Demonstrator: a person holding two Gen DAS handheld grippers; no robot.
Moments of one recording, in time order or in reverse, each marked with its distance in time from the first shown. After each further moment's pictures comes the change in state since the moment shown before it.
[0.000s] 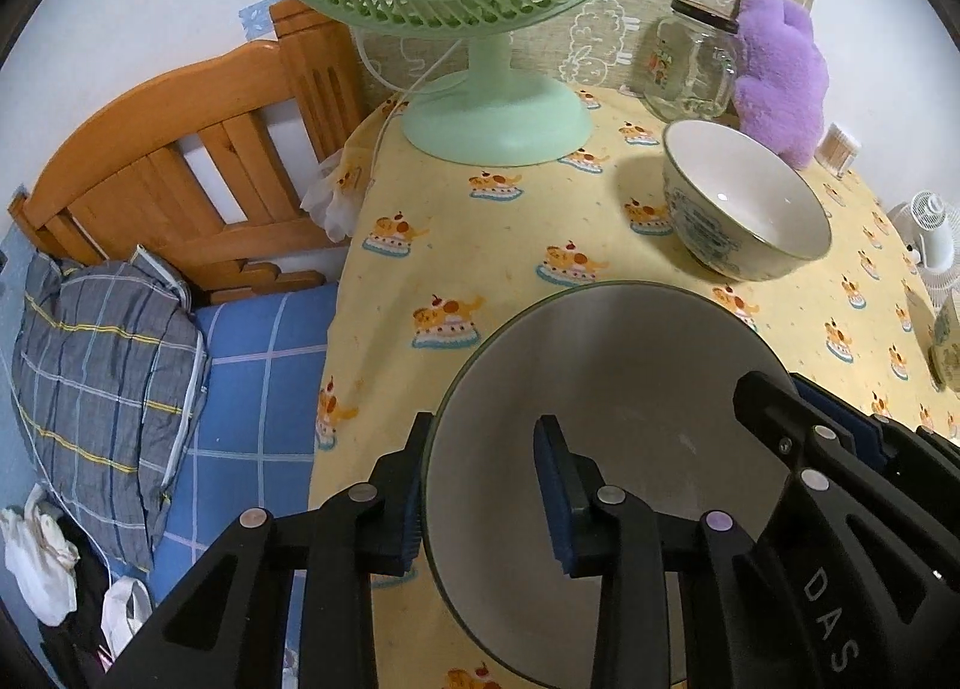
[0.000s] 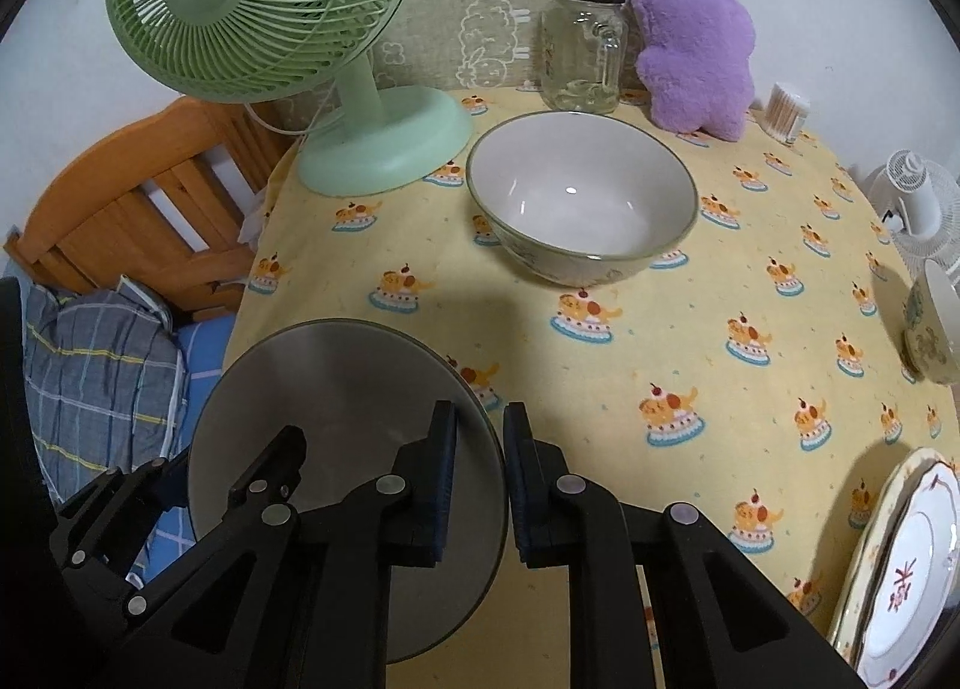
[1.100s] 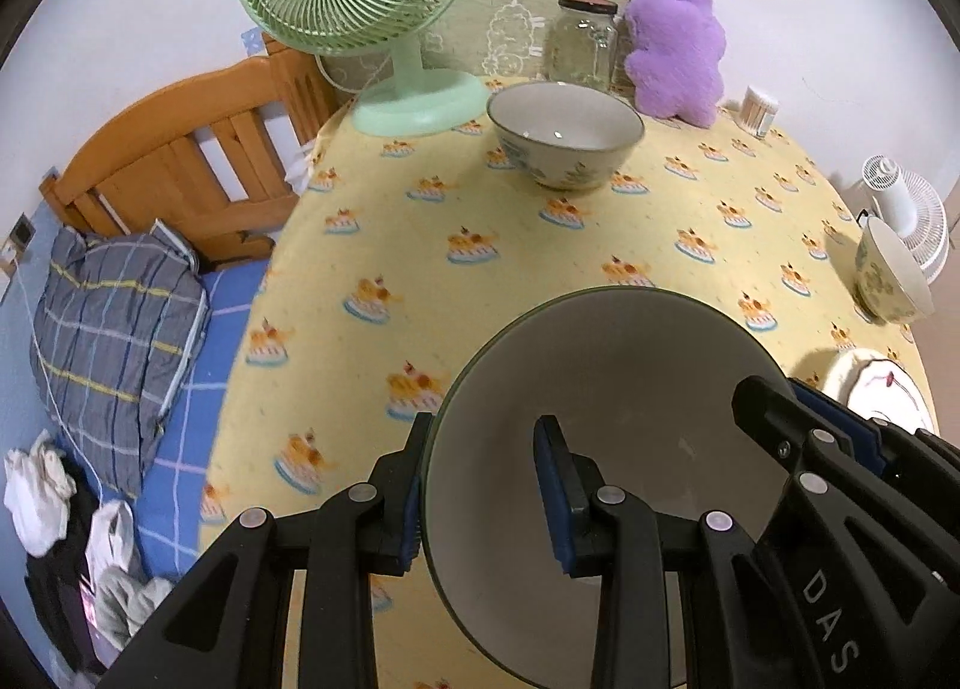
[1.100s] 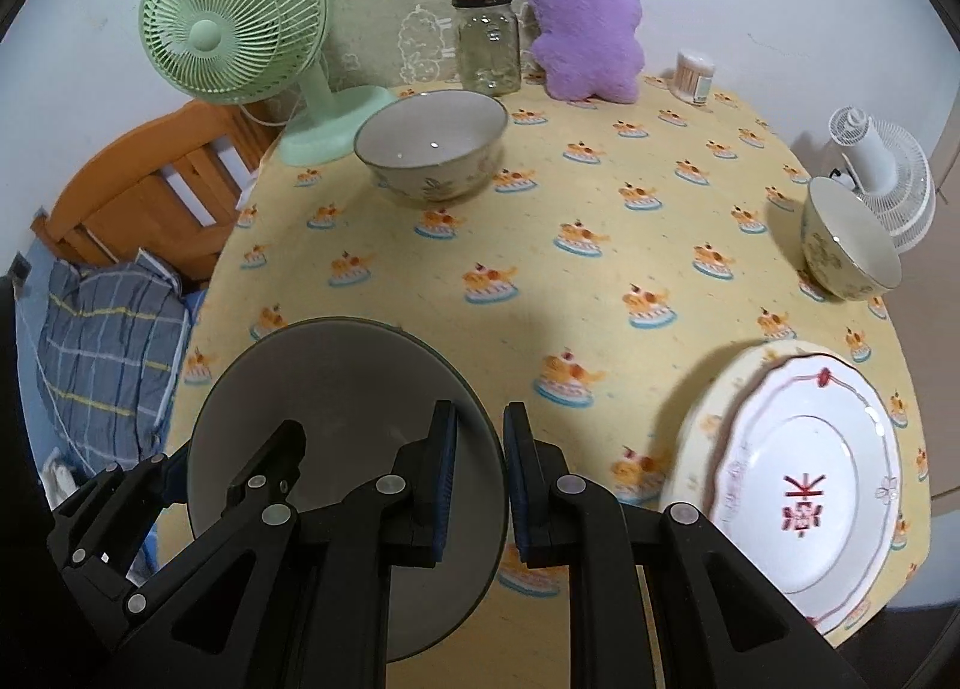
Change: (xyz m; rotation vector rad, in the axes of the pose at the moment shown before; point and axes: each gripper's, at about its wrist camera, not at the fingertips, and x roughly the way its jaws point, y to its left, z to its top) left arm -0.081 -0.107 -0.085 -0.032 -0.013 0.027; right arm -0.090 -0.109 -0.081 -0.016 0.000 0.029
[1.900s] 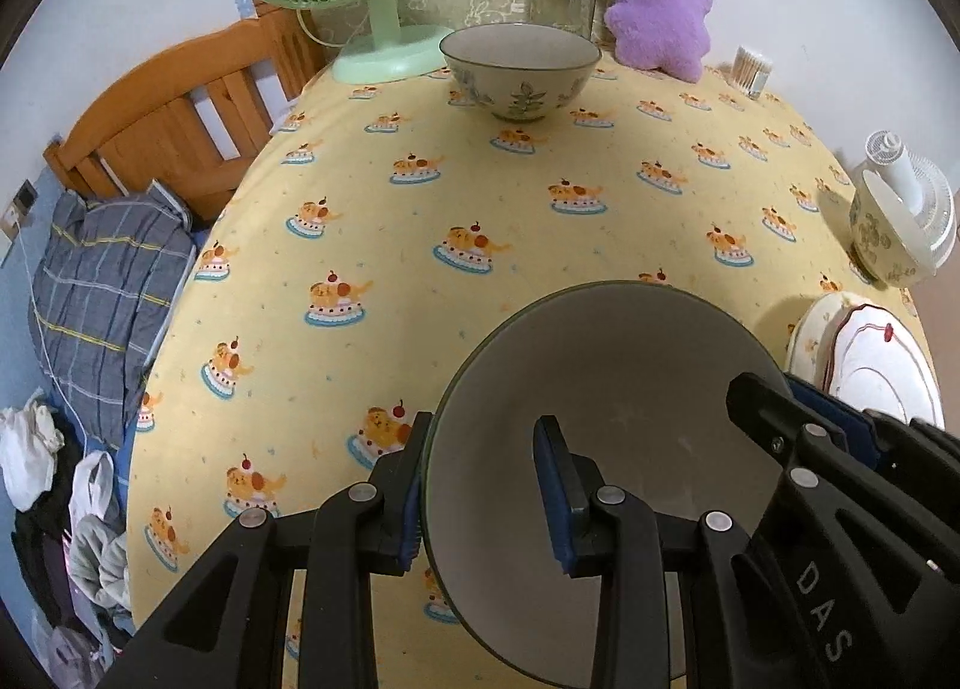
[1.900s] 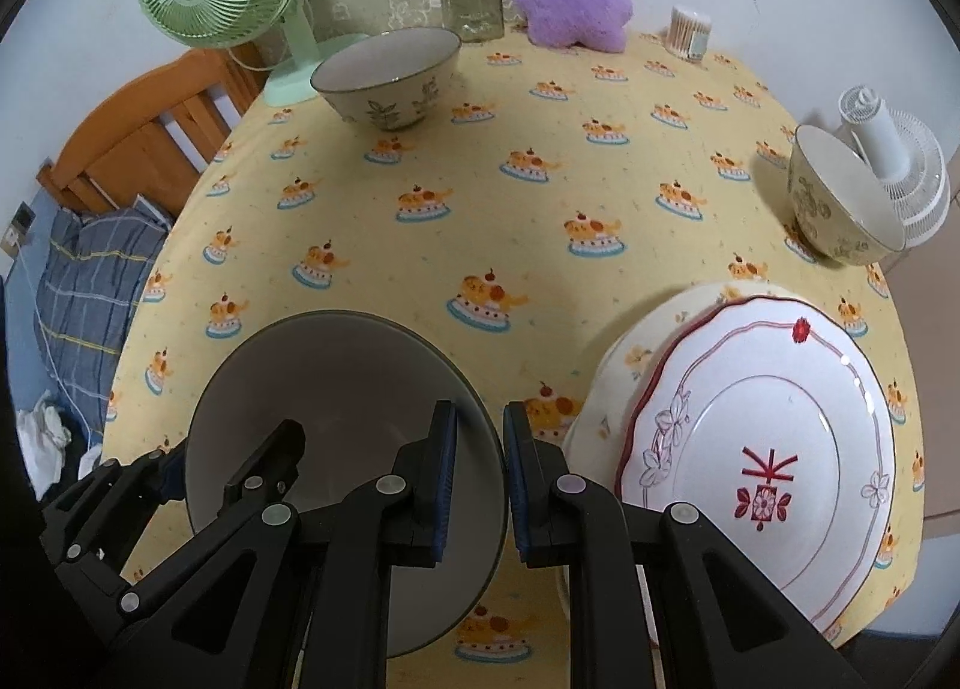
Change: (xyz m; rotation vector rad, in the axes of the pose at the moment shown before) left arm 0.015 -0.047 -0.035 -0.035 0.053 0.021; right arm 0.017 -0.052 -0.030 -0.069 0.071 0.019
